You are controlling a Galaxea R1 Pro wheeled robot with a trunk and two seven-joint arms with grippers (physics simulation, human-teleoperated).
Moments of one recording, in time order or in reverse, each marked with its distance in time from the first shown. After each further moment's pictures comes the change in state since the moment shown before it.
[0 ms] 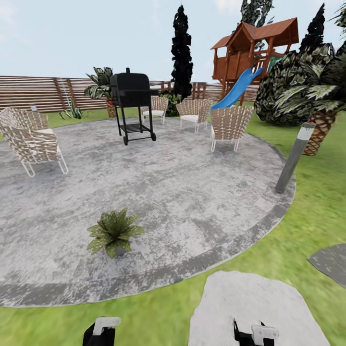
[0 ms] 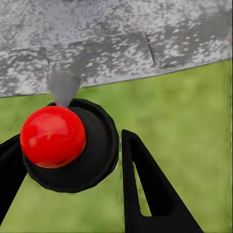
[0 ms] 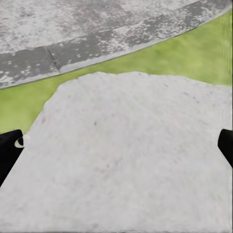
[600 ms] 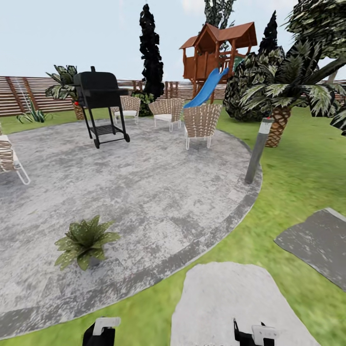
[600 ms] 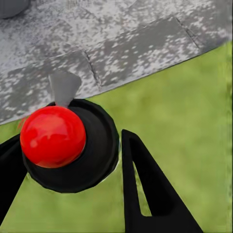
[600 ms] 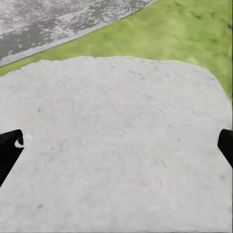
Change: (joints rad) left arm 0.000 0.000 0.000 0.001 -0.001 -0.001 0.000; right arm 0.000 -0.001 0.000 0.000 0.000 0.000 -0.001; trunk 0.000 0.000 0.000
